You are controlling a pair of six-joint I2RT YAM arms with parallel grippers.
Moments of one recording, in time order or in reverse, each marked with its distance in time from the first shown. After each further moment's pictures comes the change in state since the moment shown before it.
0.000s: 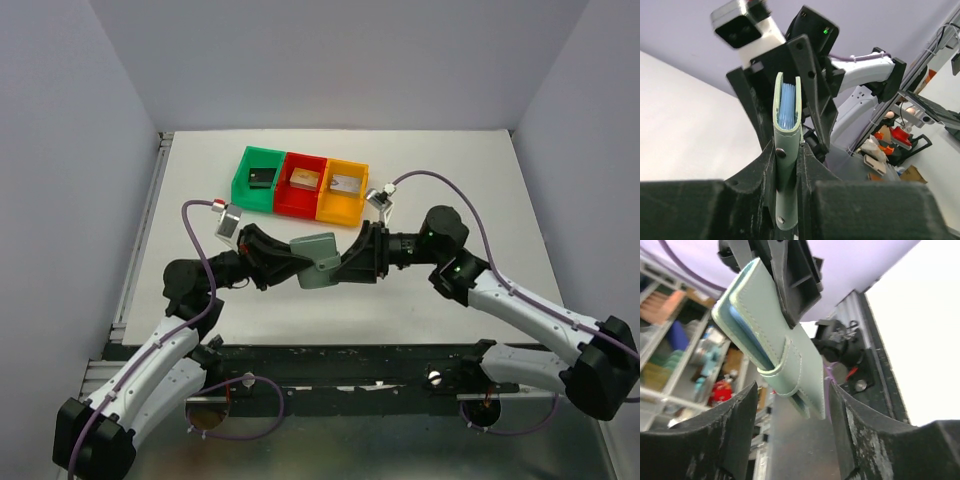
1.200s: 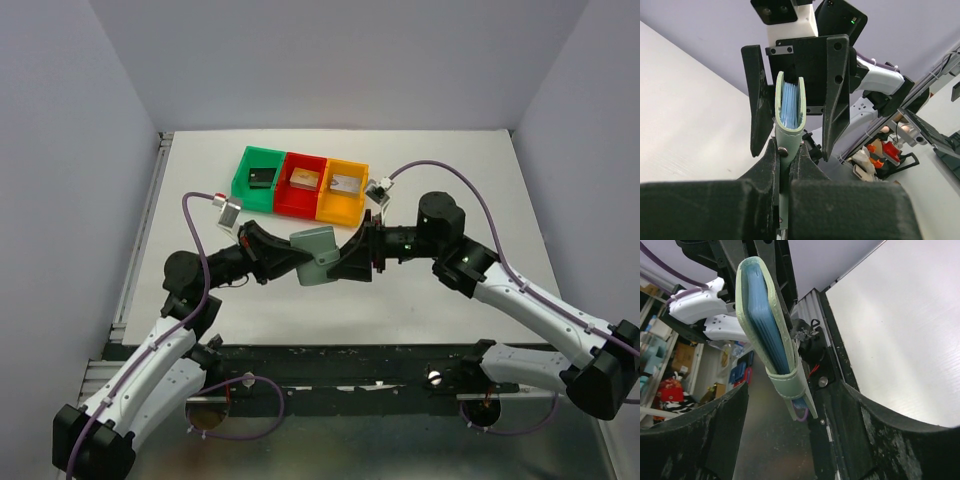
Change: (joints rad) left arm 0.005 -0.033 0.048 -0.207 -0.054 -0.039; right arm 0.019 -0.047 0.190 -0.491 0.139 -0.375
